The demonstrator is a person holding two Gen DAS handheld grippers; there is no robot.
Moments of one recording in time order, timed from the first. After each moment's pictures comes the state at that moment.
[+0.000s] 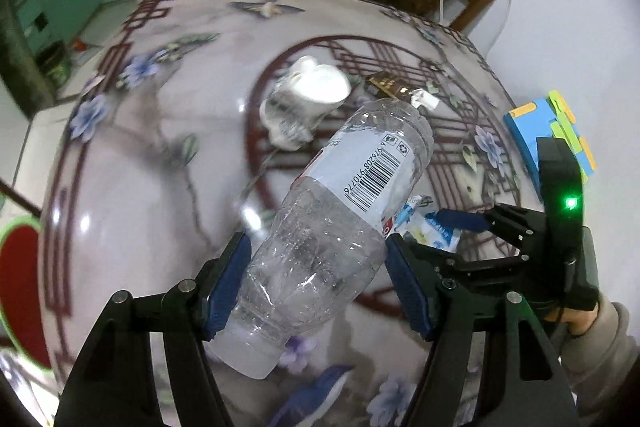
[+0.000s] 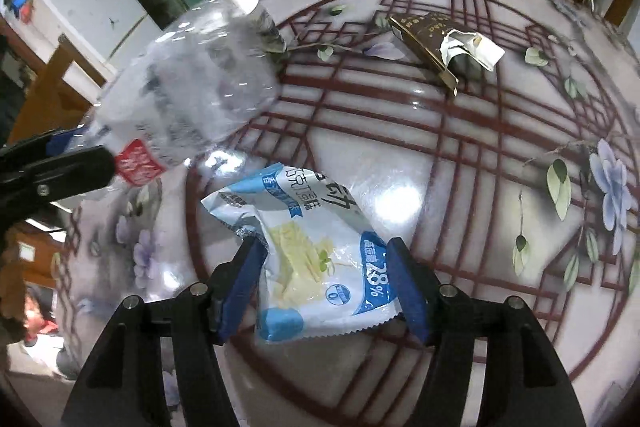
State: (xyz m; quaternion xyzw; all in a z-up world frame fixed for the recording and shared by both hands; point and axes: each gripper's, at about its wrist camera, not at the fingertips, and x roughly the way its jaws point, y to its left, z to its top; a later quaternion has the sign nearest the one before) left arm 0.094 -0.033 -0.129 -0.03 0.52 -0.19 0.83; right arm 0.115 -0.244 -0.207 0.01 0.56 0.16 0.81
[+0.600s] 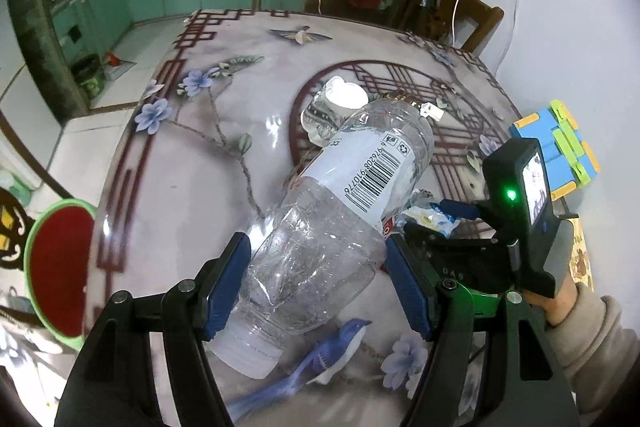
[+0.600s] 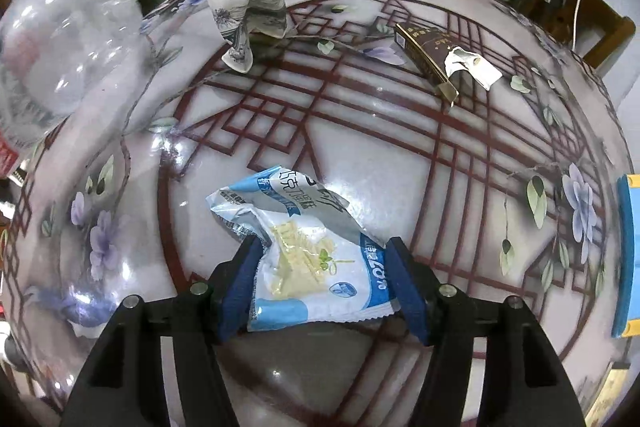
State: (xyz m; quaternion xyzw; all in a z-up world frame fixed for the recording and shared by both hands) left arm 0.041 -0.007 -0.094 -0.02 0.48 -0.14 0.86; right arm 0.100 -0.220 -0.208 -0.06 0.54 0.10 0.83
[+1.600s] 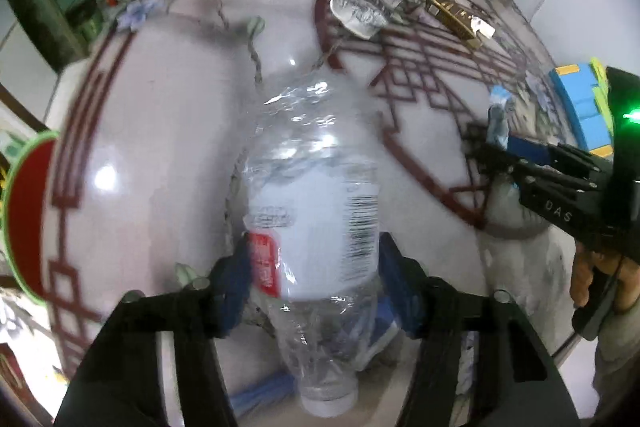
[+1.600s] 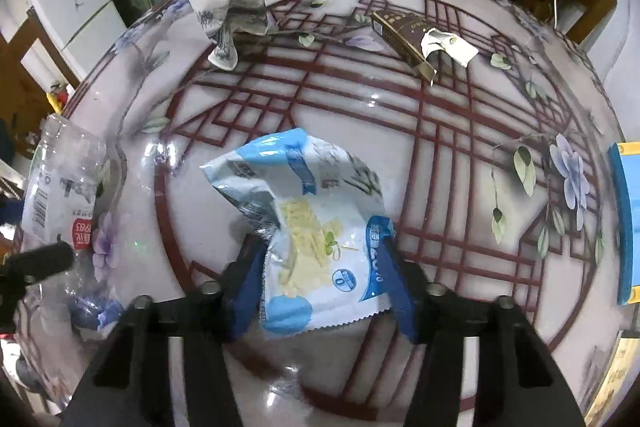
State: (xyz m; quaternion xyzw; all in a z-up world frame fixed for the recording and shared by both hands) left arm 0.051 -0.002 -0.184 -0.02 0.59 -0.13 0.80; right arm 0.092 -0.230 -0.206 -0.03 0.55 0.09 0.83
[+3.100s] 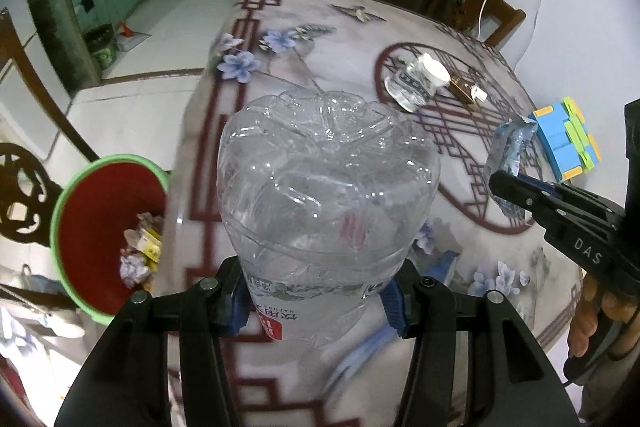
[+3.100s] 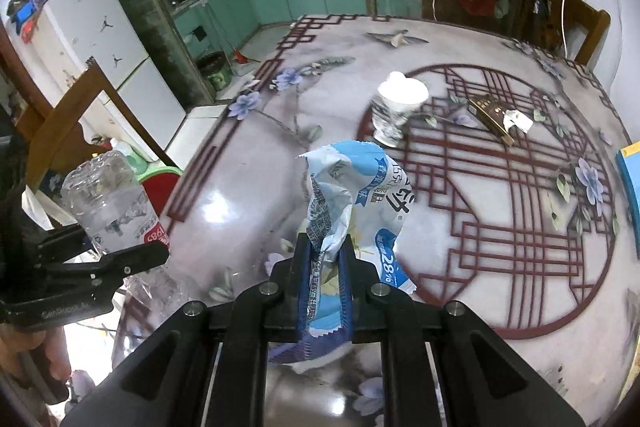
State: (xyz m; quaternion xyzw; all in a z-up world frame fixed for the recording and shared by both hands) left arm 0.029 0.121 -0.111 -0.03 0.51 -0.14 0.85; right arm 0.037 -0.093 -0.104 0.04 0.48 0.11 0.87
